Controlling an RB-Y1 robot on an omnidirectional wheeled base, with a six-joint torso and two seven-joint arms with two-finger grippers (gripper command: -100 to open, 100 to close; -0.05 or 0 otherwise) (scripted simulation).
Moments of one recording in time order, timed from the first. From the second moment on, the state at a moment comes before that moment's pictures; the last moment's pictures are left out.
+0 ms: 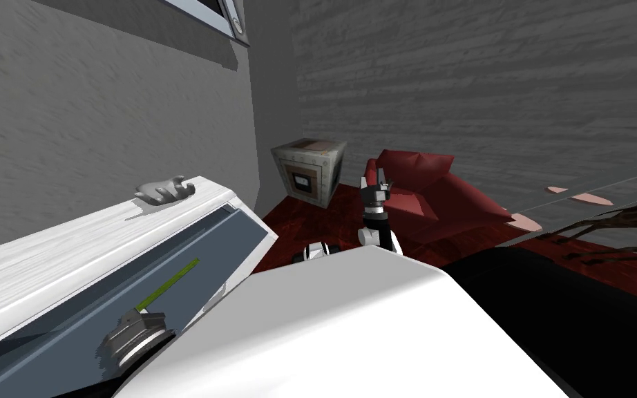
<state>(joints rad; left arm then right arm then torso) 0.42 0.38 0.65 -0.89 0.28 -0.80 0.10 0.47 0.01 -0.03 -2.28 0.05 -0.45 -0.15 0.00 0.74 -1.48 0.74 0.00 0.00</state>
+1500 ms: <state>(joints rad) 0.51 0.51 0.67 -0.95 0.32 -0.67 0.21 0.47 0.01 -0.03 -2.28 0.04 -0.45 -0.15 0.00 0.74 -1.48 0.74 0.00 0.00</state>
